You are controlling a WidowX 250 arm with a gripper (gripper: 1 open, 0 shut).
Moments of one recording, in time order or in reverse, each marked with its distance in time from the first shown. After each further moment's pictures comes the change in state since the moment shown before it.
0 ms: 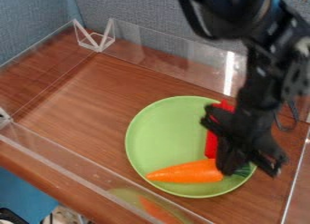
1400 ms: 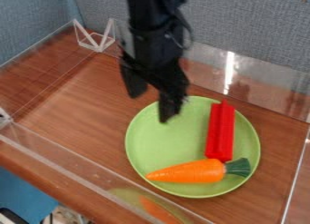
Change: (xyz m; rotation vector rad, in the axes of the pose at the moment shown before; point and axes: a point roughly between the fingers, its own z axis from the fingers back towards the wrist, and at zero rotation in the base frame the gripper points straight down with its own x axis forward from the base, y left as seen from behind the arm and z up) arm -0.027 0.081 0.040 -0.038 -0.130 -0.096
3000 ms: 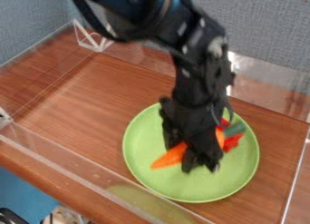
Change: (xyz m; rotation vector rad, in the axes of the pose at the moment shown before) arm 0.001 -0.035 -0.049 0.046 0.002 -0.082
